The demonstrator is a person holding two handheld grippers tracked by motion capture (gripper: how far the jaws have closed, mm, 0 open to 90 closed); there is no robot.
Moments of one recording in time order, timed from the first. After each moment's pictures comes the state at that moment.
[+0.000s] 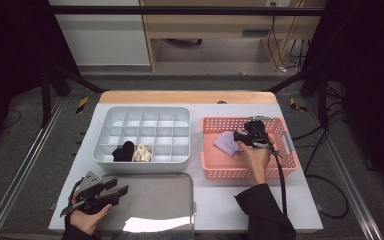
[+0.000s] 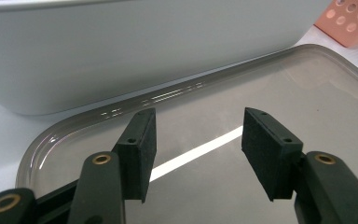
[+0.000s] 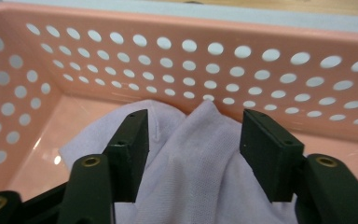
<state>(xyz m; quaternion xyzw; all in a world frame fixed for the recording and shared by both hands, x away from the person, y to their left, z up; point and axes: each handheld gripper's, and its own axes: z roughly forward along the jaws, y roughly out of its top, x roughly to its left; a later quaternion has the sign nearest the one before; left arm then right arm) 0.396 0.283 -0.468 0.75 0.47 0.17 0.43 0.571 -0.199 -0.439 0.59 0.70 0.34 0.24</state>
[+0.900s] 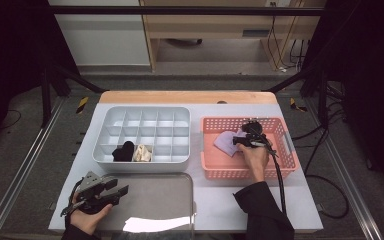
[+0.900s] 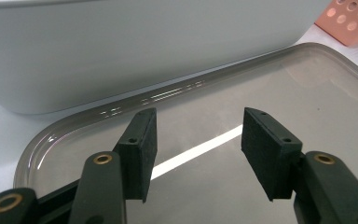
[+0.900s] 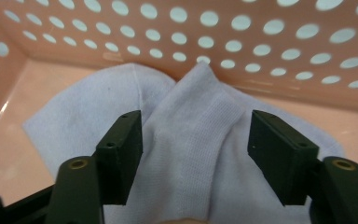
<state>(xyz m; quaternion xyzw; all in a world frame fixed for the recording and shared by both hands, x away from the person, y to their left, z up) 0.397 0.283 -0.469 0.75 0.47 0.16 0.43 0.580 -0.198 -0.454 0.61 0.71 0.28 0.21</state>
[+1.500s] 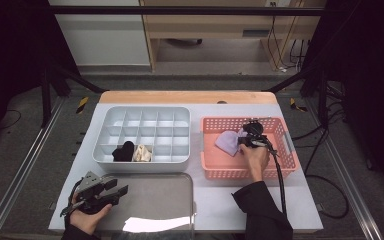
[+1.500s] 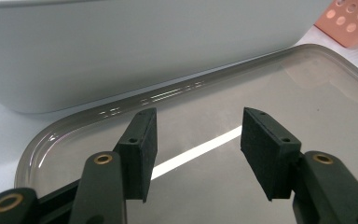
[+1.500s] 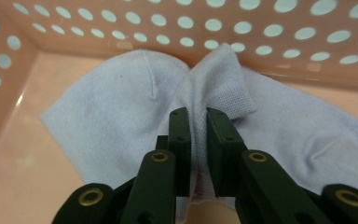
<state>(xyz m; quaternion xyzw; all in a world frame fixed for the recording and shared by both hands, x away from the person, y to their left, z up) 0.397 0.284 -0.469 0.75 0.47 0.16 0.43 0.579 -0.201 -0.451 0.62 0.71 0.28 0.17</state>
